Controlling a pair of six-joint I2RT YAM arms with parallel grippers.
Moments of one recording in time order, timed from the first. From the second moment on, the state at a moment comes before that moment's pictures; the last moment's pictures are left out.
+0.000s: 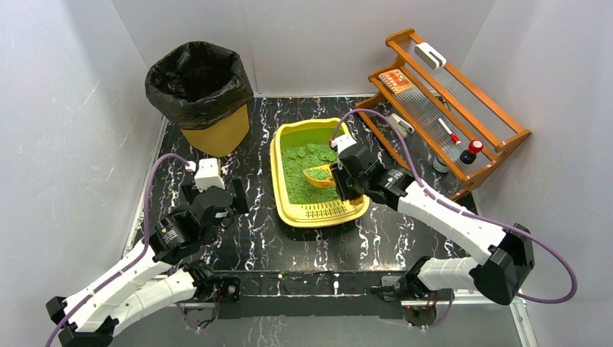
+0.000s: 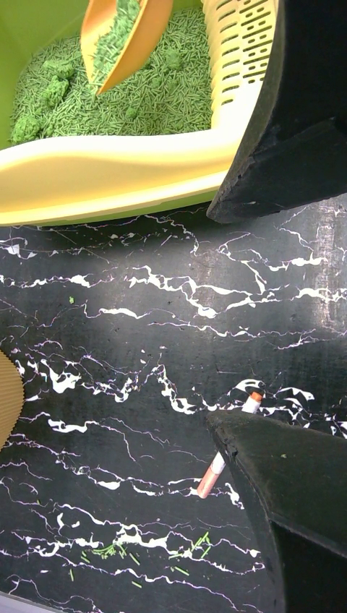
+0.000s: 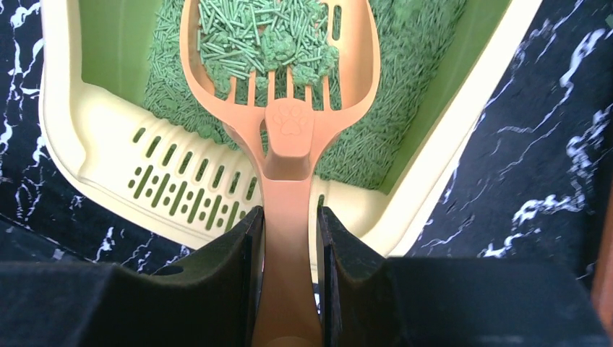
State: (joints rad) left arm -0.87 0.66 0.80 -0.79 -0.77 -0.57; right arm 0.83 1.25 1.10 -0.68 0.18 0.21
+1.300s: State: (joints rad) left arm -0.87 0.67 0.80 -0.79 -0.76 -0.57; right arm 0.80 0.74 0.36 0.28 0.08 -0.80
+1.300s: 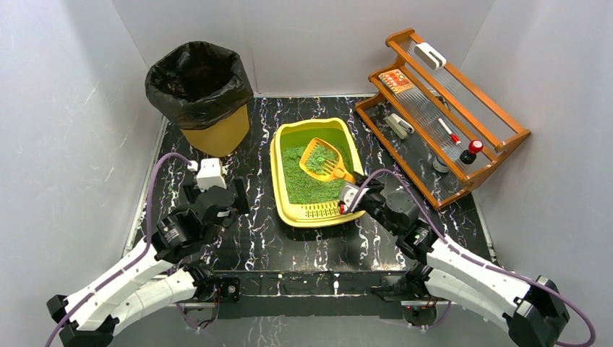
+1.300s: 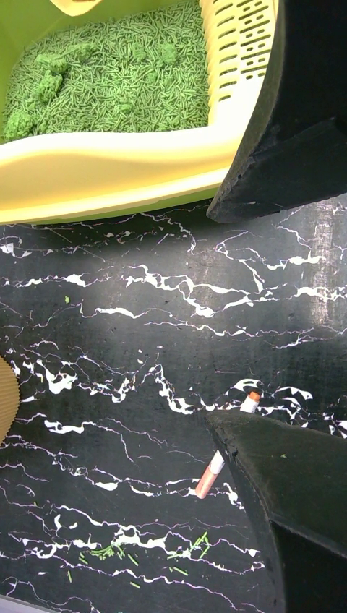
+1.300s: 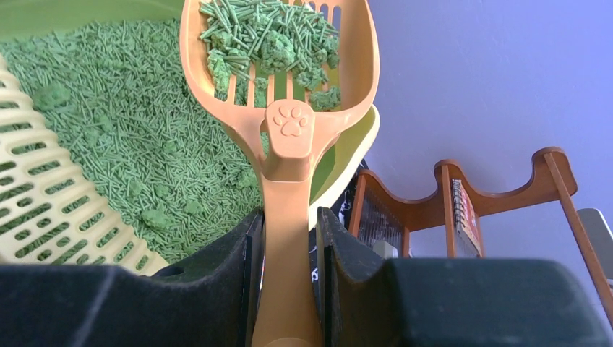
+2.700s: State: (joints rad) left arm -0.87 0.69 0.80 -0.79 -0.76 -0.57; right arm 0.80 0.80 0.51 0.10 0.03 0.57
